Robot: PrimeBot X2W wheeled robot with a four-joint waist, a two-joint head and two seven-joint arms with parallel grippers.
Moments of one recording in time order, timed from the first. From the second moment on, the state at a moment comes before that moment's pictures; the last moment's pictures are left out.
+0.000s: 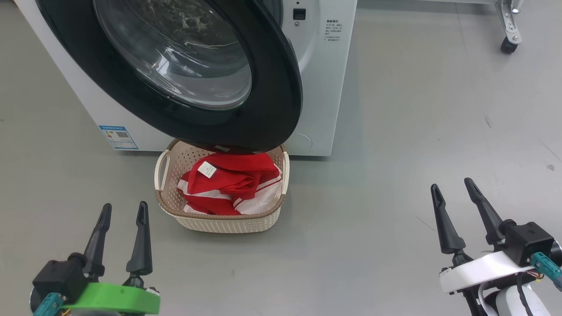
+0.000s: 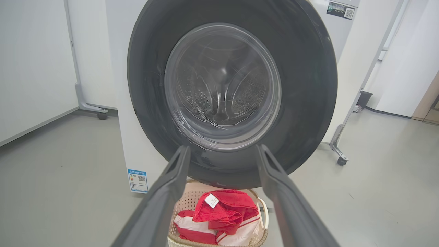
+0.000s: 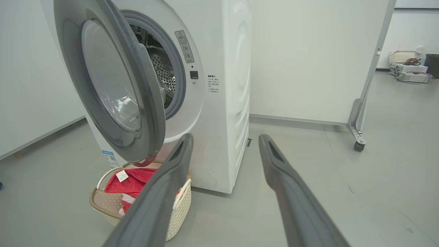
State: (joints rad) left arm 0.02 0.10 -0.11 0.05 -0.48 -0.11 -0.26; right arm 0.02 -0.13 0.09 0.09 0.27 0.12 -0.25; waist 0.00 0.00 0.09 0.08
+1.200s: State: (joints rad) left arm 0.04 0.07 -0.16 0.01 -0.44 -0.12 -0.26; right arm -0.04 -0.21 0.17 0.02 0.24 0.12 -0.25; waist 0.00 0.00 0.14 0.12
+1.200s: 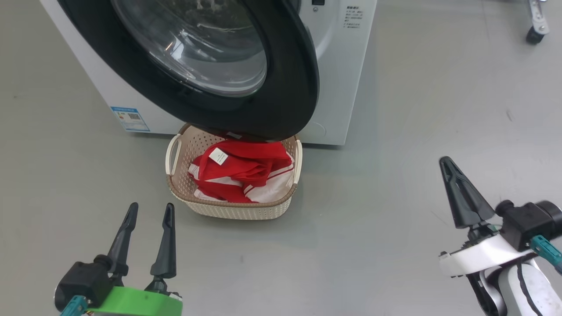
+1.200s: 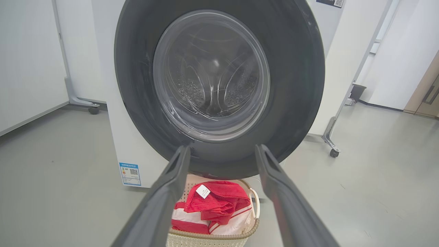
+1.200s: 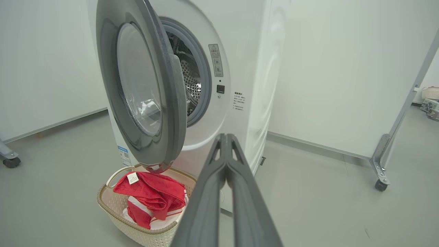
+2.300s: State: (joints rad) left arm -0.10 0.04 -0.32 -0.03 -0.49 -0.12 -0.26; right arm -0.55 -0.52 0.46 0.08 0.34 0.12 -0.17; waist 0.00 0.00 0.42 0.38
